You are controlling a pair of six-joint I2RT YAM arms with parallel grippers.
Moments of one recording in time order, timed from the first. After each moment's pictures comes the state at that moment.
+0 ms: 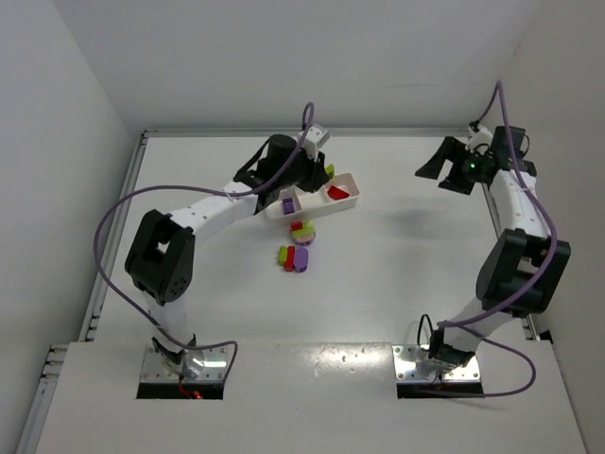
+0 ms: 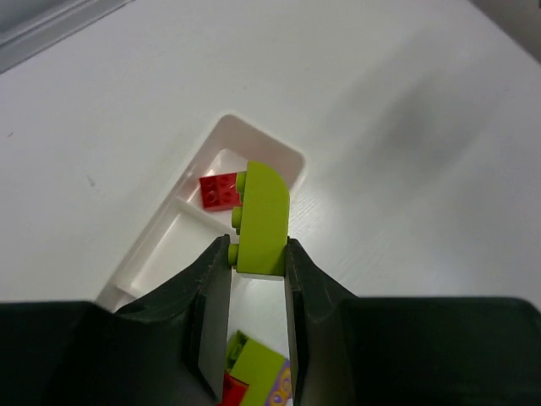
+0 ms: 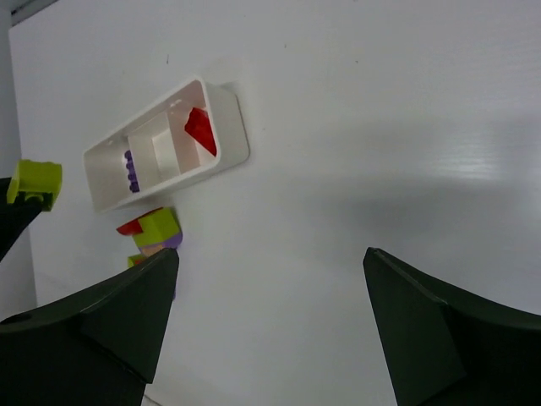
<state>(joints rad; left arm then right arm) -0.60 1.78 1.38 0.07 0.24 -0.08 -0.34 1.62 1.31 -0.53 -0.66 0.17</state>
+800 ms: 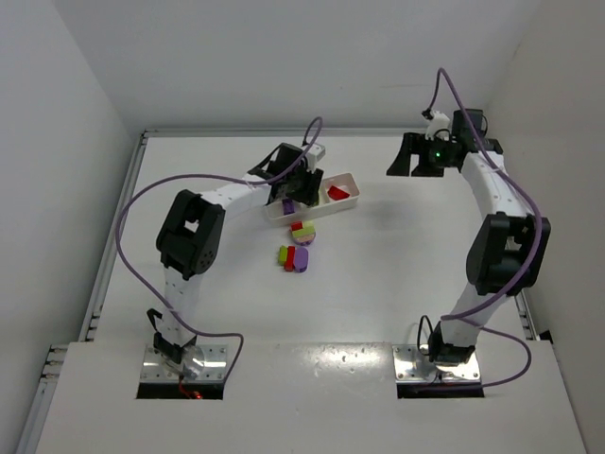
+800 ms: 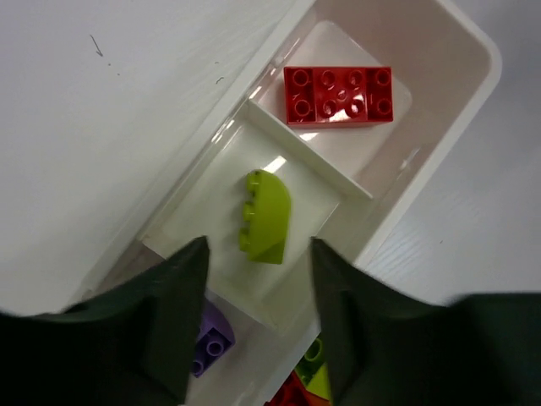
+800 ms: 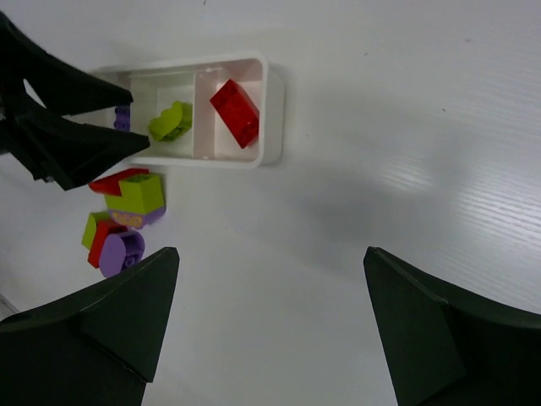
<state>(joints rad) -0.52 2.09 1.55 -0.16 0.16 -0.07 -0.11 1.80 1.53 -0.61 -0.60 -0.04</state>
